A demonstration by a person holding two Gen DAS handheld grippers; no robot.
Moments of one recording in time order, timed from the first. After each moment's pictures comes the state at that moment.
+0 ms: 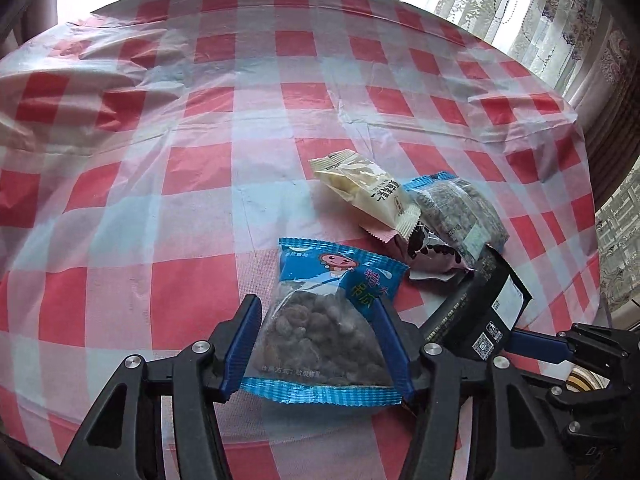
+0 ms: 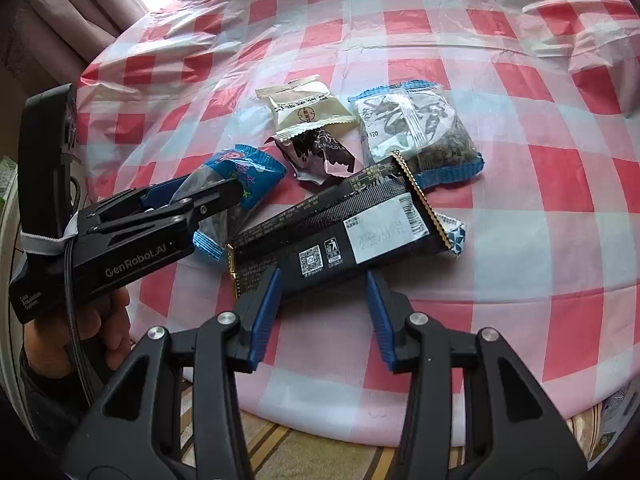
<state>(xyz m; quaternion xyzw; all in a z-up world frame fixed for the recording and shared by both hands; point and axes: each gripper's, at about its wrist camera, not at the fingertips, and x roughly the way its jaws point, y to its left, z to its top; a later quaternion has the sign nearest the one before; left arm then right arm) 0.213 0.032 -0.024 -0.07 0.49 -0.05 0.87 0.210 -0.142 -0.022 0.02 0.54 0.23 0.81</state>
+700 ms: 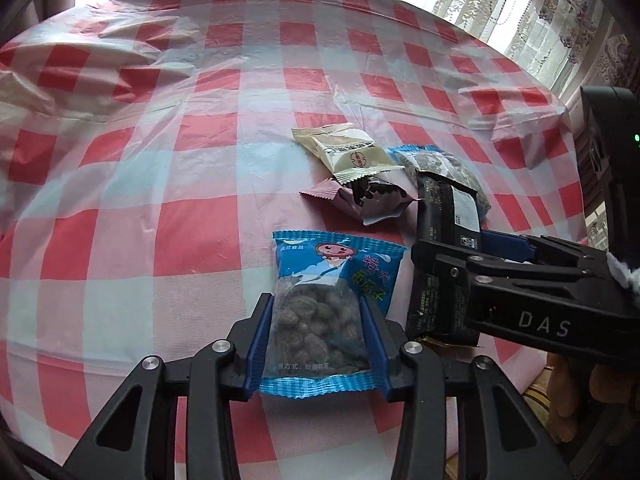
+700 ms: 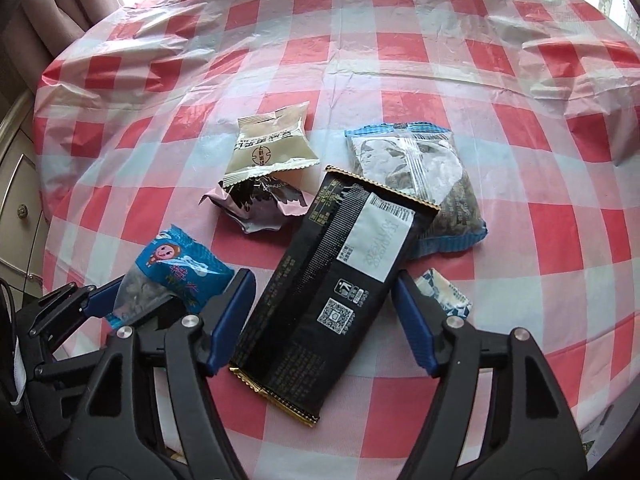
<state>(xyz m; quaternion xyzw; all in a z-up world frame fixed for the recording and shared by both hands) 0.173 0.034 -0.026 -0.09 0.49 -0.03 0.87 0.237 -0.107 -0.026 -0.04 0.52 0.17 0.84</state>
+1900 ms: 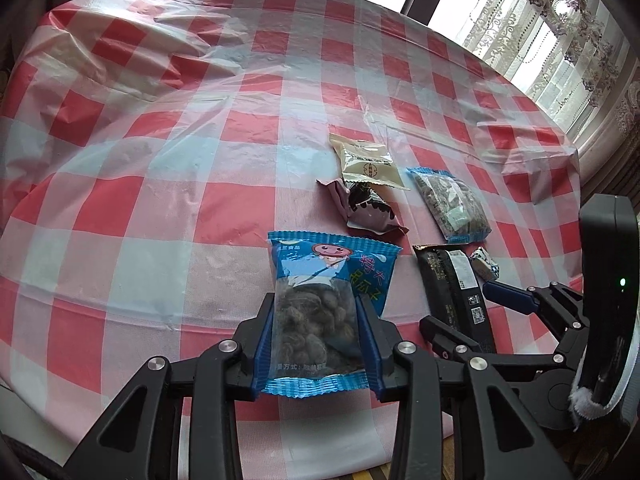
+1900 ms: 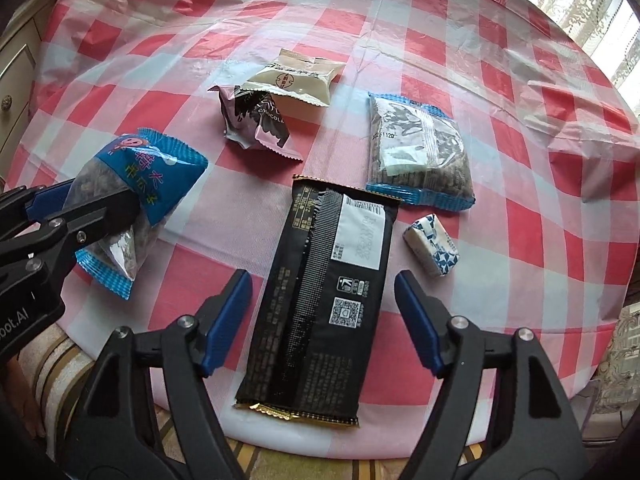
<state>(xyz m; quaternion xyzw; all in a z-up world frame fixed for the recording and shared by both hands) 0.148 0.045 -0.015 -0.14 0.47 0.00 0.87 0.184 -0.092 -0.027 -0.20 0.50 0.16 0.83</state>
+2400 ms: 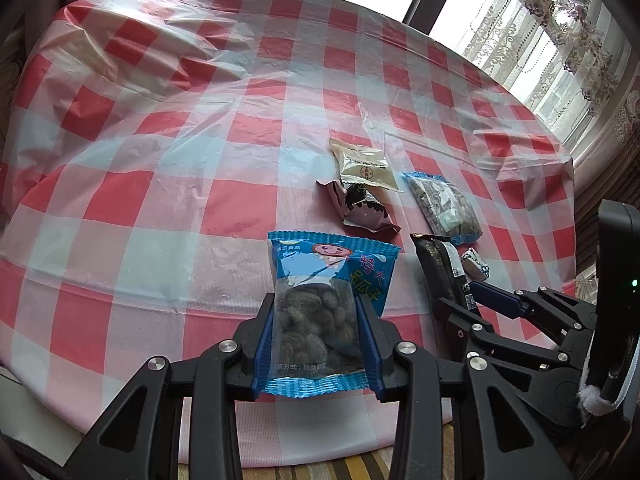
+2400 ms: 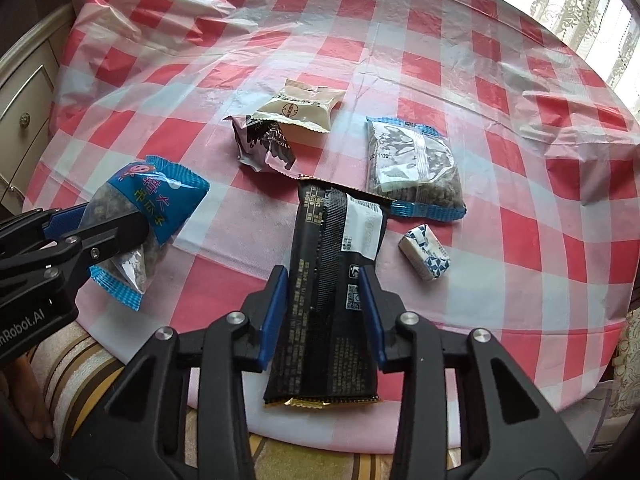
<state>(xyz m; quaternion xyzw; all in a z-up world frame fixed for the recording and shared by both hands) 0.134 0.047 -0.007 -0.16 0.46 0.00 0.87 0.179 -0.110 -0.008 -0.14 0.48 0.19 0.84</state>
